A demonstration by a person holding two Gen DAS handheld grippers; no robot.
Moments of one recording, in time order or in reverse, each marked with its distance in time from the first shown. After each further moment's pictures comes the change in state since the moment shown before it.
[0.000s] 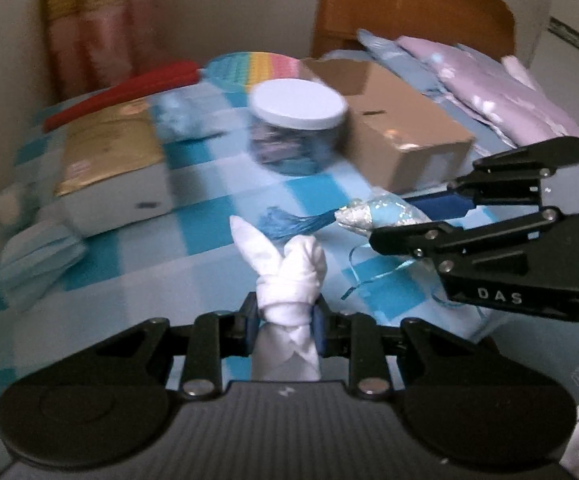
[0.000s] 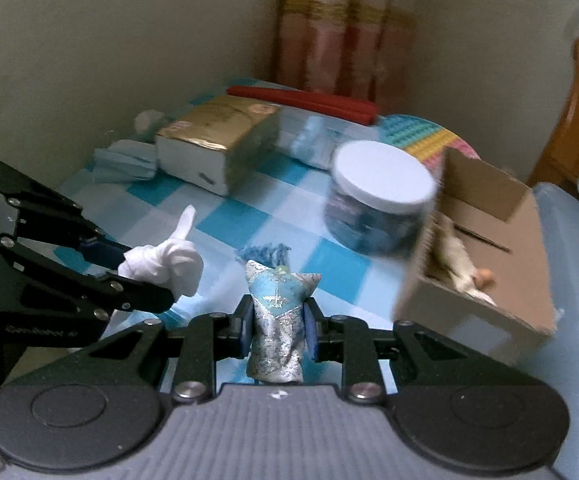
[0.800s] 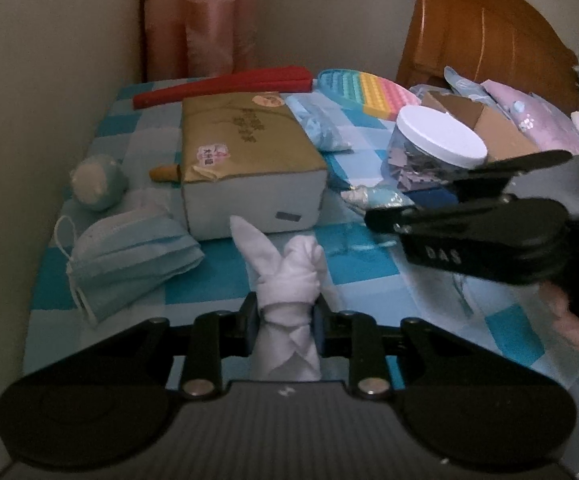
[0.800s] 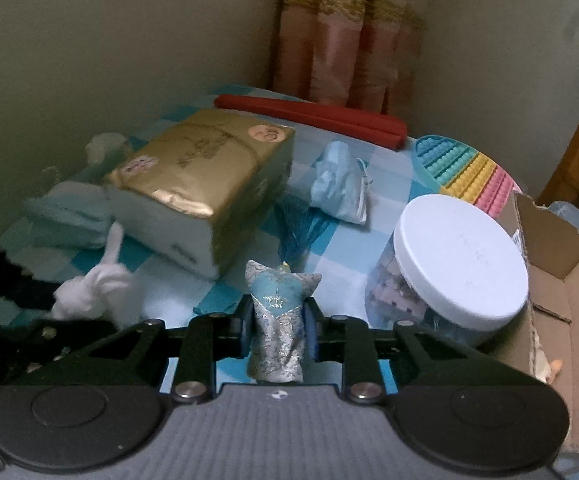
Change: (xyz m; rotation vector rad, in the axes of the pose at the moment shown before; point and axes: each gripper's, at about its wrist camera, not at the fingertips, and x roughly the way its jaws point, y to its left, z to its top) left arm 0.026 0.081 -0.003 -0.157 -0.072 0.126; right arm 0.113 0.029 0.068 -0.008 -0.020 -0.021
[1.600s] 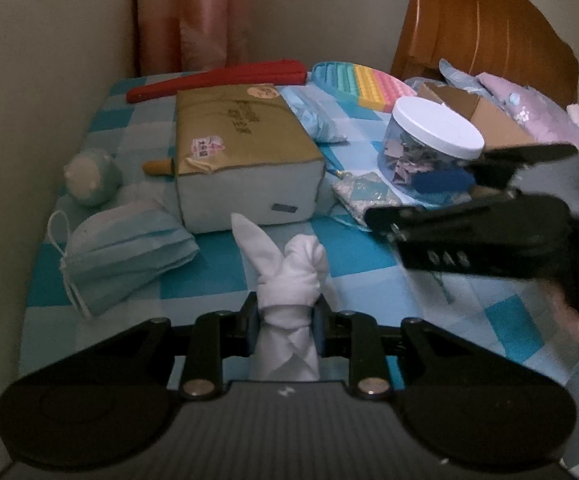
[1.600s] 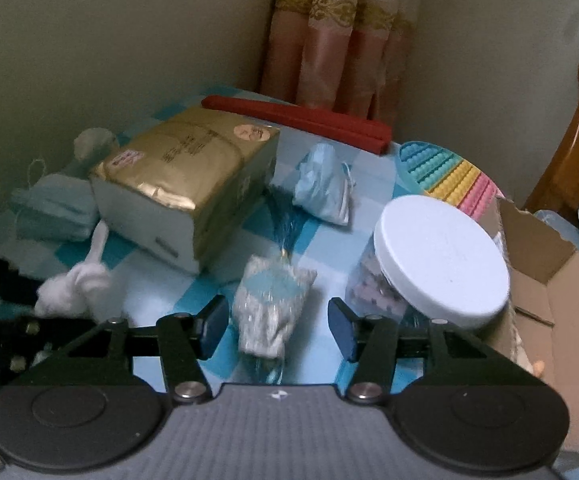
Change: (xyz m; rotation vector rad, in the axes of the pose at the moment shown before) left arm 0.001 0.001 0.000 0.009 0.018 -0.019; right arm 0.005 0.000 -0.001 -0.014 -0.018 -0.060
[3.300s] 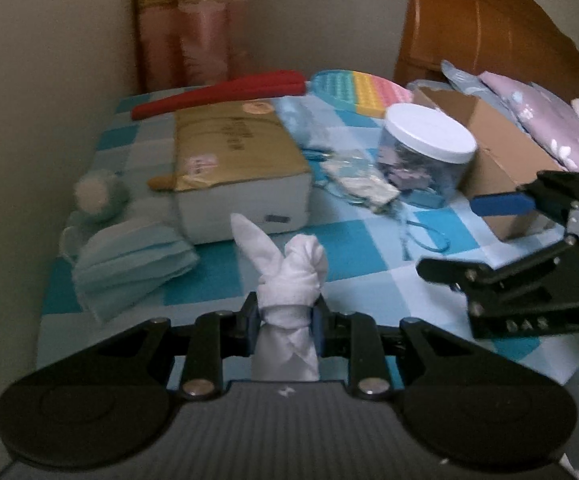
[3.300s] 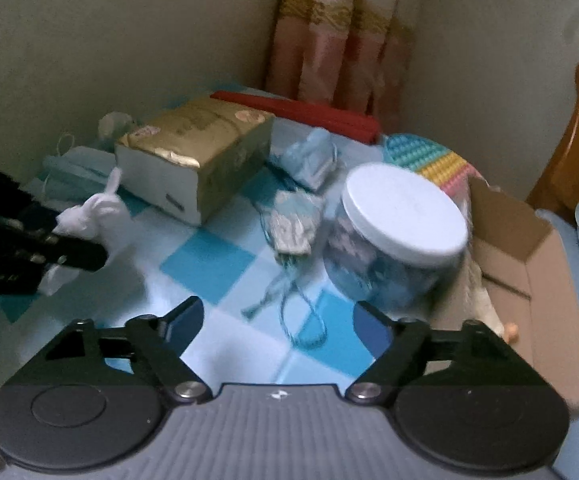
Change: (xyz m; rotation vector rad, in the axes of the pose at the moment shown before) left arm -0.010 -0.019 0.002 0.038 -0.018 0.042; right arm -0.043 -0.012 -0.035 -0.039 -0.016 0.024
